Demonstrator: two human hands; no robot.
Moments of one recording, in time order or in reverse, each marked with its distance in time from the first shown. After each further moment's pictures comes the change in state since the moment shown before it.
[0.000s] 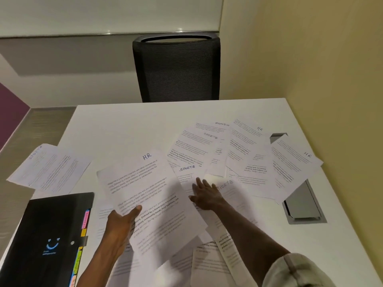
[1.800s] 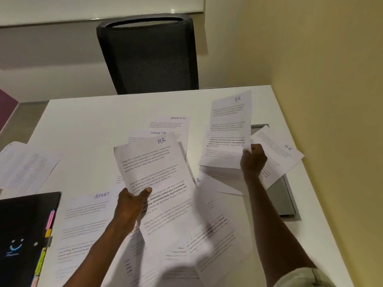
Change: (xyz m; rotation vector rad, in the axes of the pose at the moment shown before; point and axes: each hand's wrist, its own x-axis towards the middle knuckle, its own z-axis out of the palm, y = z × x) left_hand -0.019 -0.001 0.161 0.233 -0.010 0.061; right_hand -0.045 0.202 -0.098 0.885 1.109 0.583
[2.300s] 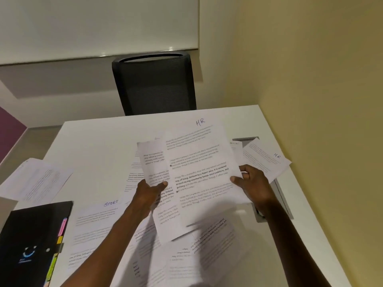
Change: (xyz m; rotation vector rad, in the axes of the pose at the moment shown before) left_hand -0.034 0.047 0.017 -0.032 -0.189 0.041; right_hand -0.103 -0.036 -0.134 0.339 -0.657 0.019
